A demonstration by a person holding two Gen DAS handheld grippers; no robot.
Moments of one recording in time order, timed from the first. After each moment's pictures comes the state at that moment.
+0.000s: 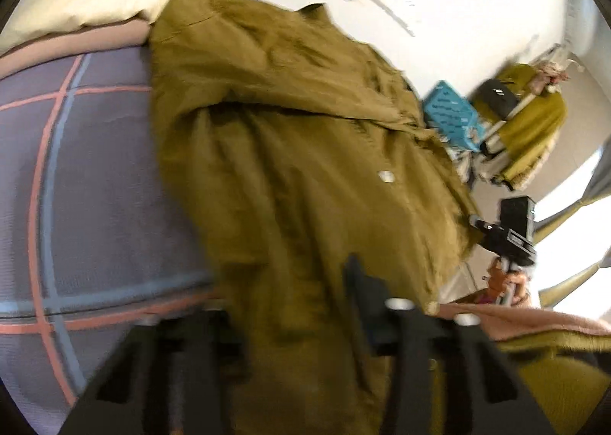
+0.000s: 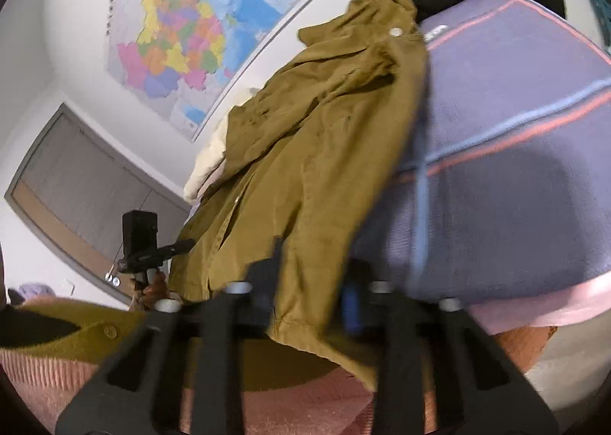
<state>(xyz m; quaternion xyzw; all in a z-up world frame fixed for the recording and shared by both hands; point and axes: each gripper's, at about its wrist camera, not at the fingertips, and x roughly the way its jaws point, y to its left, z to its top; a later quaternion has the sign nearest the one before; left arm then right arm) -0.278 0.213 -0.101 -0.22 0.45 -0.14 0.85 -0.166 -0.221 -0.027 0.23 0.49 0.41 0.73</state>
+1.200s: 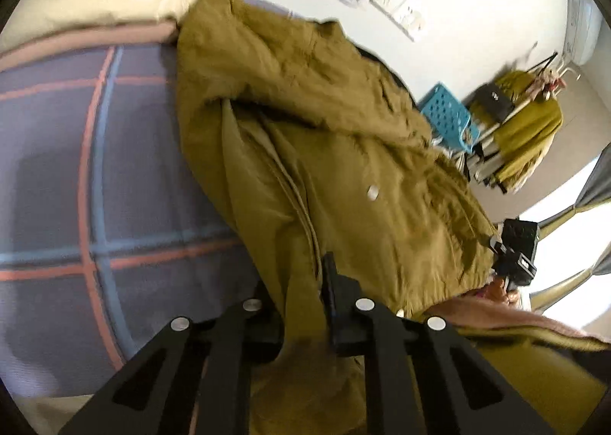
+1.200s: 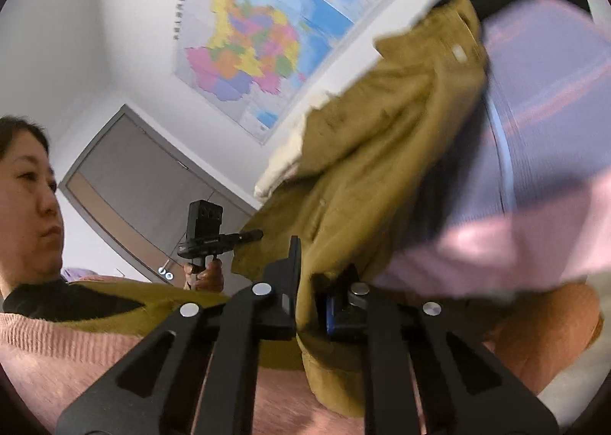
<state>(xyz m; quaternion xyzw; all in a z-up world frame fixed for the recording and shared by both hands) -0.305 0.243 -0.075 -0.23 0.44 -0.15 0.85 -0.227 -0.221 0.017 0.28 0.42 0.51 0.70</state>
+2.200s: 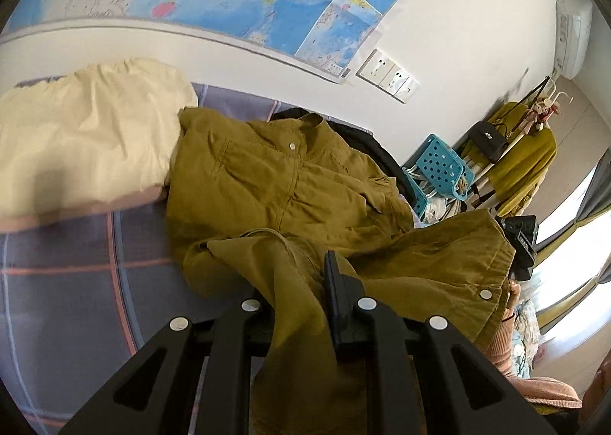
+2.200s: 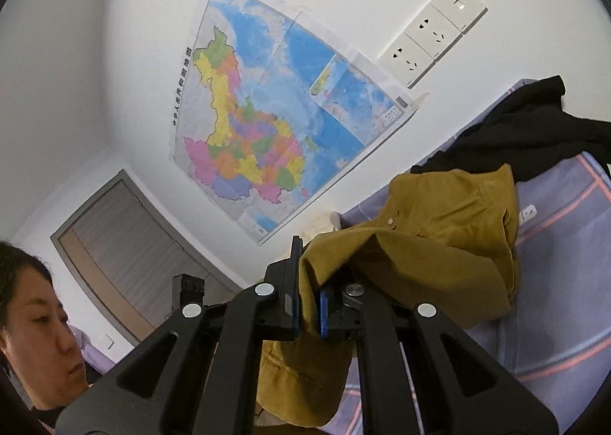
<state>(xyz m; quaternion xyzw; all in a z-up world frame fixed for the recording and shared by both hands) -0.221 0.278 0.030 -0.21 0.40 -0.14 0.88 -0.076 -0.211 0.098 0.34 0.32 0.46 0.76</state>
